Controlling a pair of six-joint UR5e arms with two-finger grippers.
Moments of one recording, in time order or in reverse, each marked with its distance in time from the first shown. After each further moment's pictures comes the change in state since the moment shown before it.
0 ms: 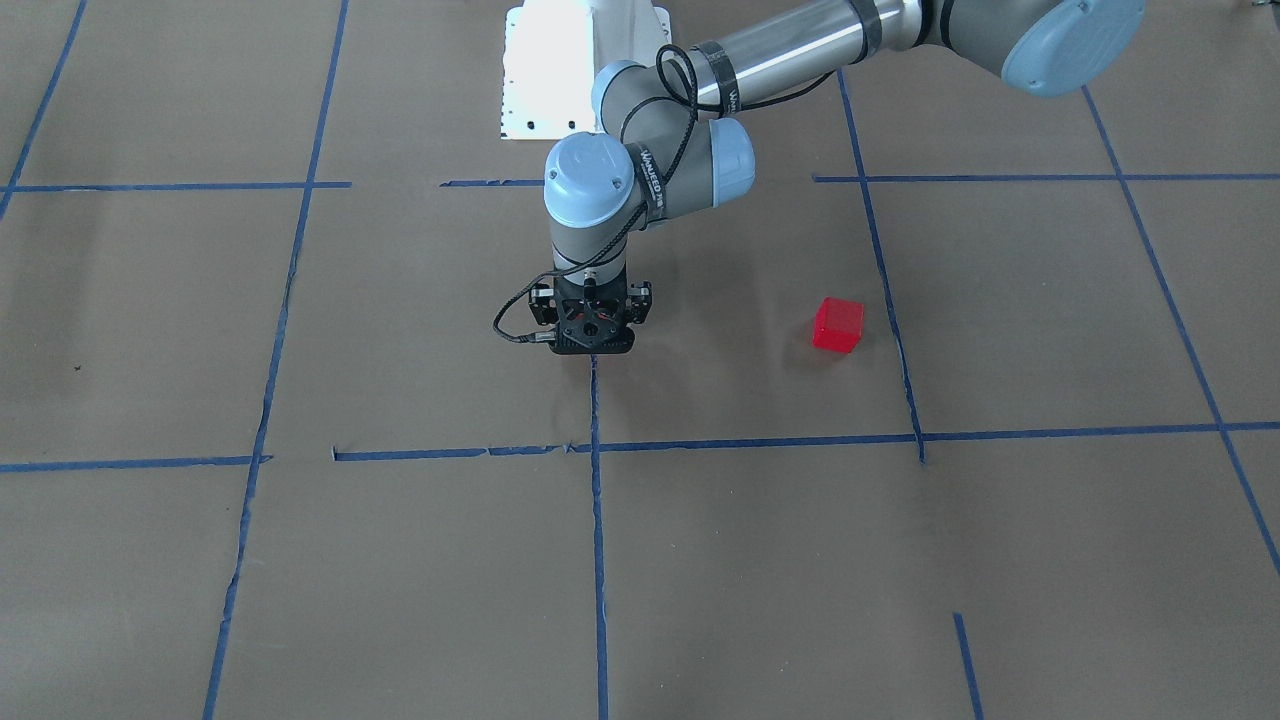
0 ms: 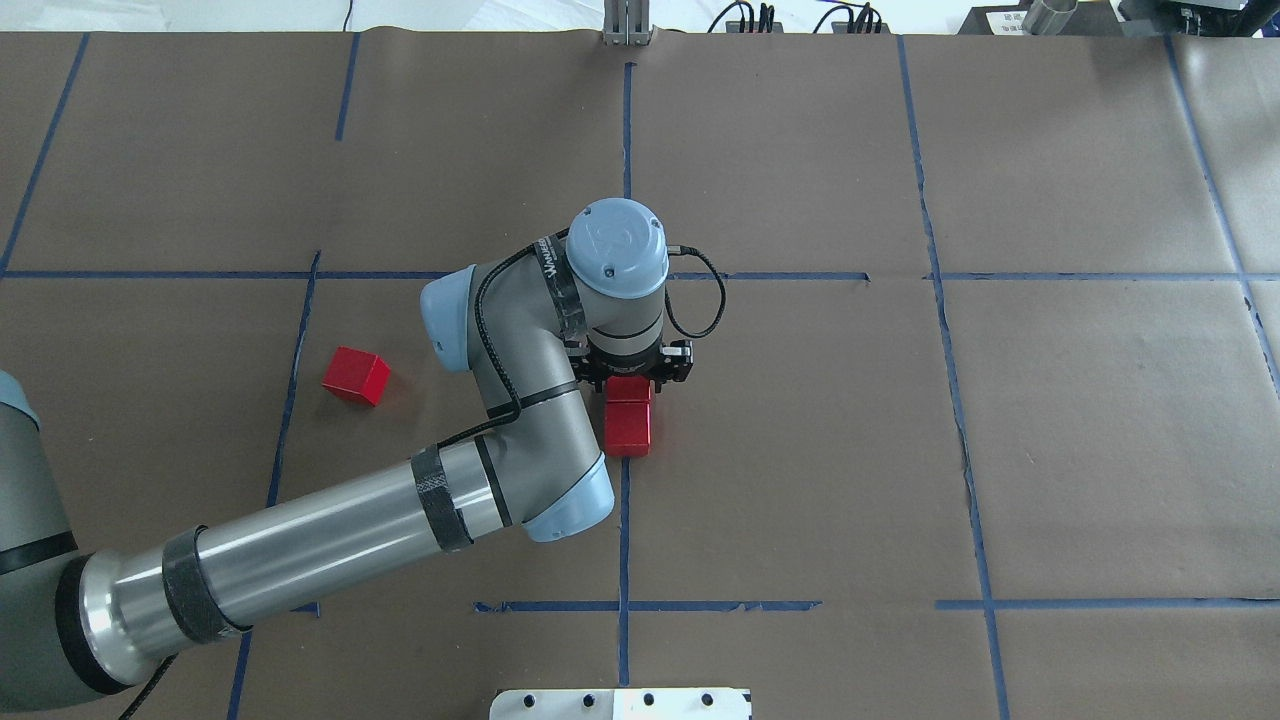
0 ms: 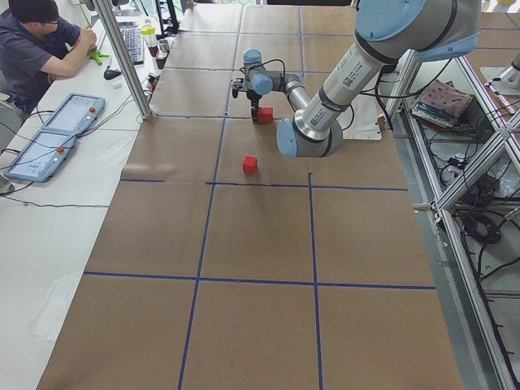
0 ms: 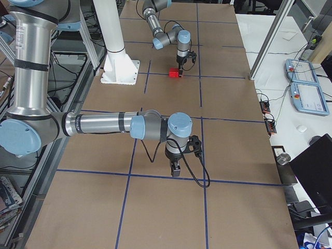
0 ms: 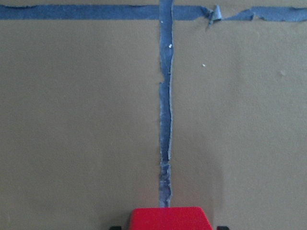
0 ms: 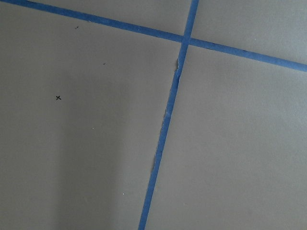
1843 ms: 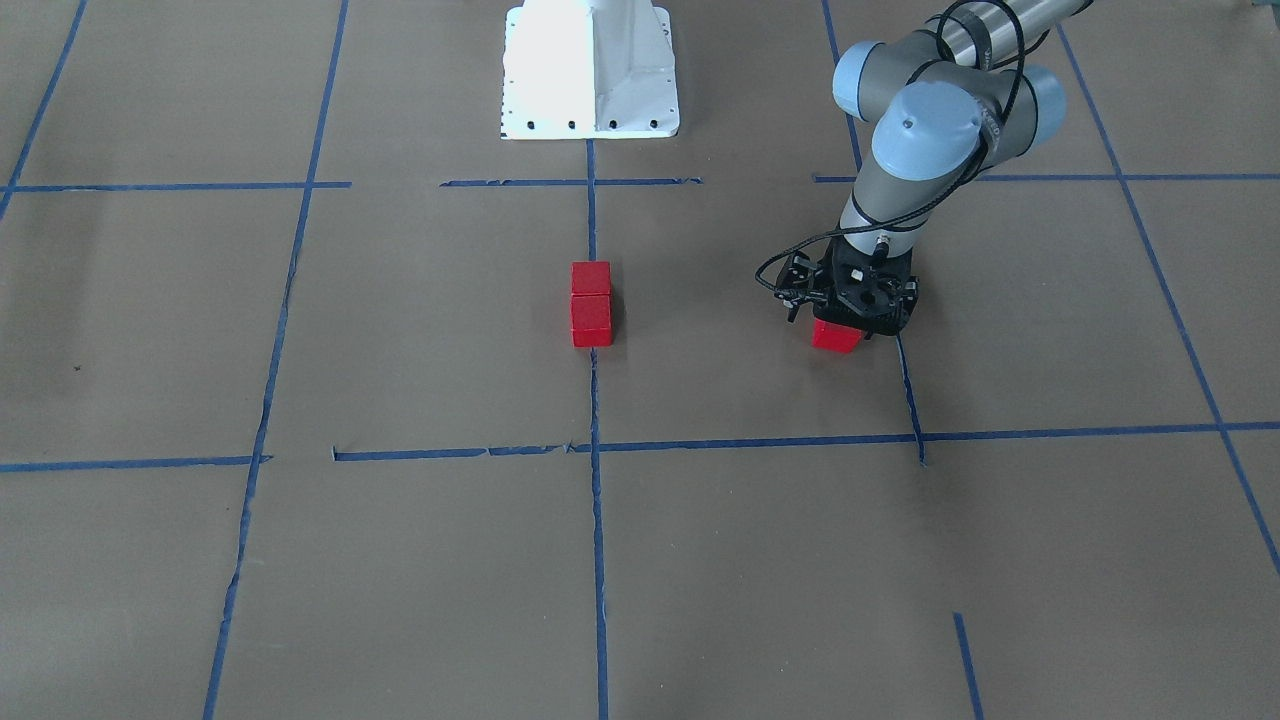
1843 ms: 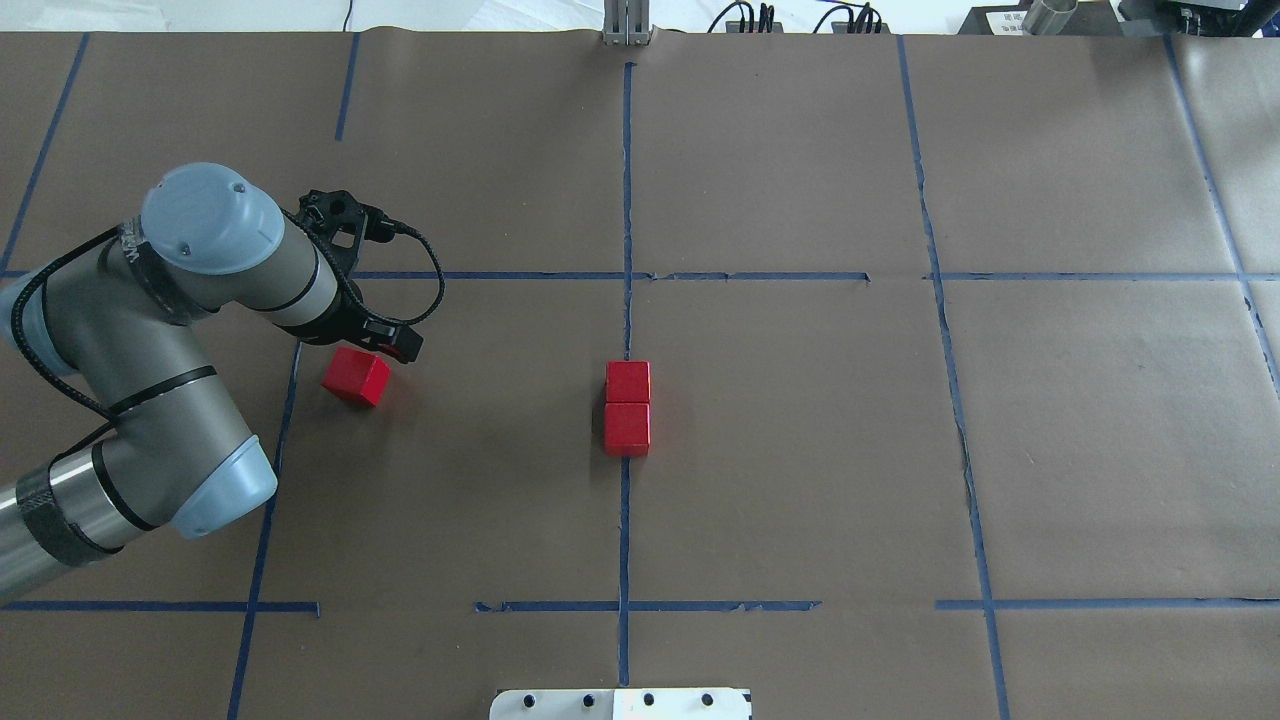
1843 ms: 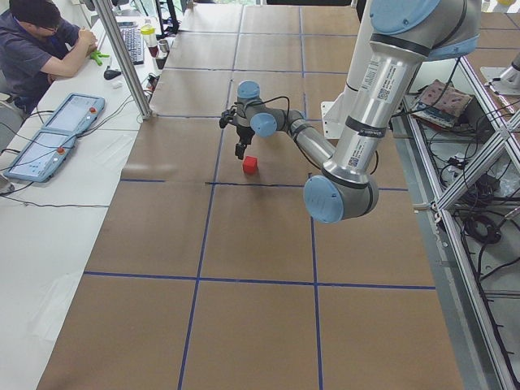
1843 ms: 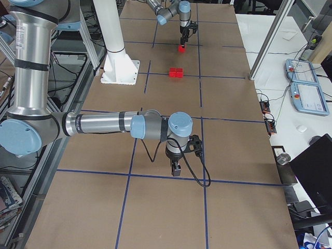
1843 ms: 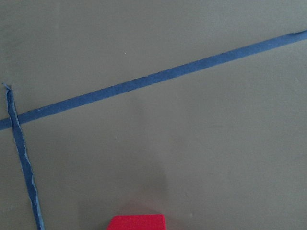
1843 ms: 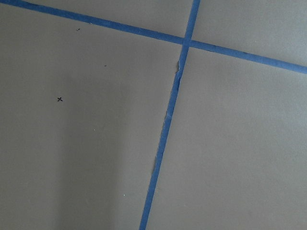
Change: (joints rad) left arm -0.193 0.570 -0.495 -0.048 -0.021 0.443; right arm 0.000 0.002 0.000 0.000 0.002 0.000
